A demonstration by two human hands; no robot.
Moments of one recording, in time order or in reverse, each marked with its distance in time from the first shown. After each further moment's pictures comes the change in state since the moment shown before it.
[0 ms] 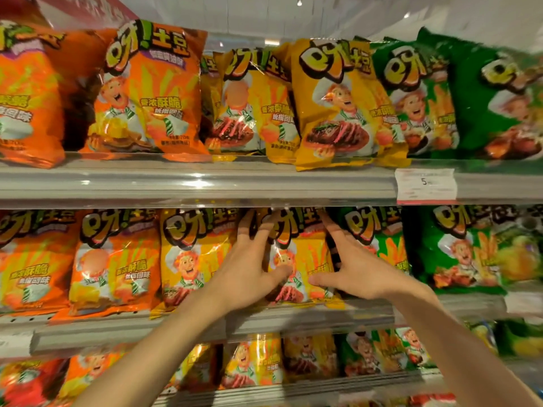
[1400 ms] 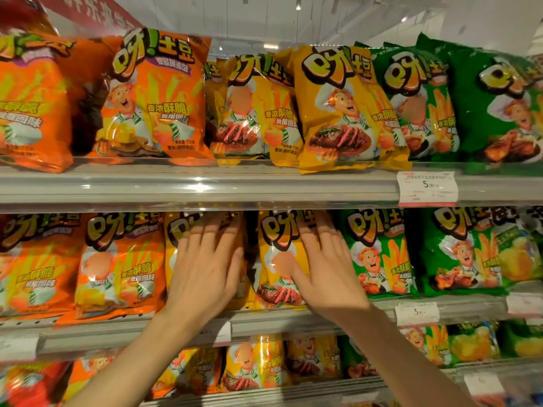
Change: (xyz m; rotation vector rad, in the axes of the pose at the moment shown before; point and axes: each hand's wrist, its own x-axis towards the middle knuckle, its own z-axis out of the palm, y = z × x) left_hand -0.026 -0.048 -0.015 0.516 0.484 0.109; right_hand 0.008 -0.033 0.056 -0.239 0.419 -0.103
